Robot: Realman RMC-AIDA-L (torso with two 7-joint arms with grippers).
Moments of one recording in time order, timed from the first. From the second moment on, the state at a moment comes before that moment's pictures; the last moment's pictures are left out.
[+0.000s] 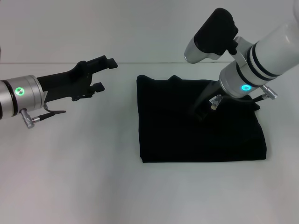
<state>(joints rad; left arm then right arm) -0.67 -2.08 0.58 0.63 1.99 1.20 -2.52 1.06 2.09 -1.17 -0.65 -2.62 -1.14 2.21</state>
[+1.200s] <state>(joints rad) -0.67 -2.08 0.58 0.62 1.94 1.21 -2.47 0.82 2.05 -1.03 -0.88 -2.75 -1.07 2.62</state>
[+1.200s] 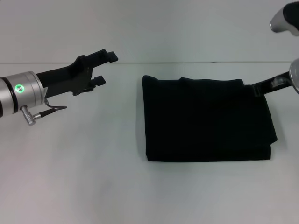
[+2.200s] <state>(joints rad) -0.67 -2.08 0.58 0.62 1.93 1.19 -2.47 0.85 2.04 -1.02 -0.76 -2.83 -0.87 2.80</state>
